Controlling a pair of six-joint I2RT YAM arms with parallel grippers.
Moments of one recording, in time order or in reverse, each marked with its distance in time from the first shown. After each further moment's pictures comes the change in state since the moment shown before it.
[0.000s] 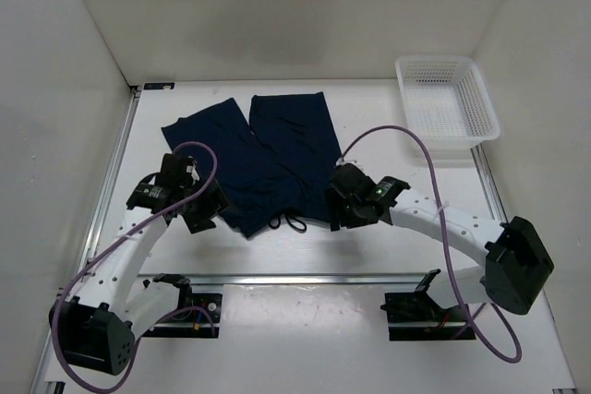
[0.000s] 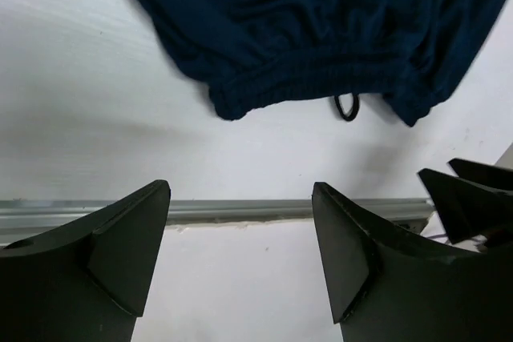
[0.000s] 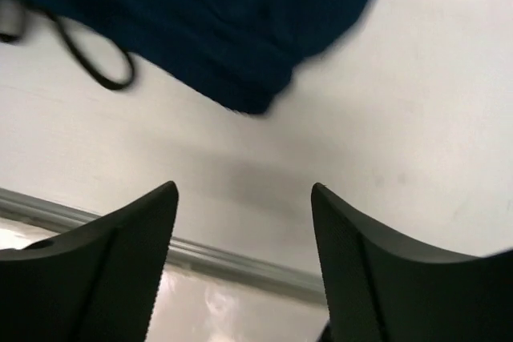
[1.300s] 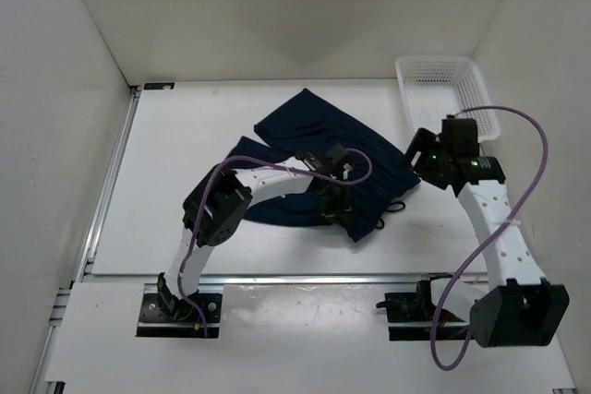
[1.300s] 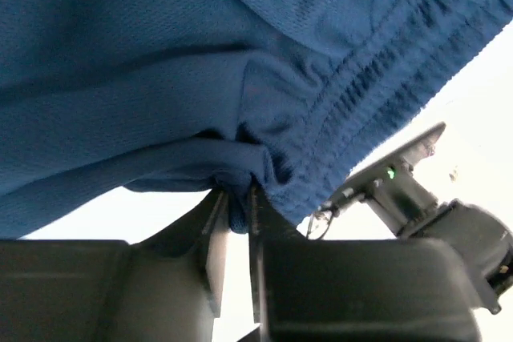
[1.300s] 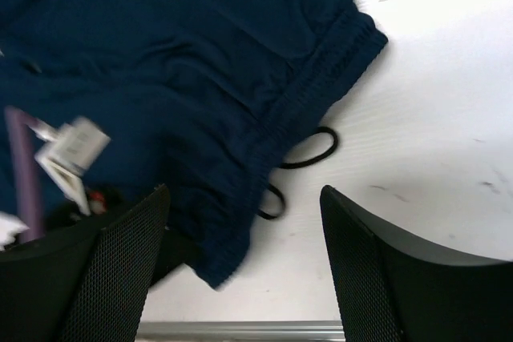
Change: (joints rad) left arm -0.684 1.092 0.724 0.275 0.136 -0.152; right arm -0.738 -0.174 0.136 -0.055 -0.206 -0.052
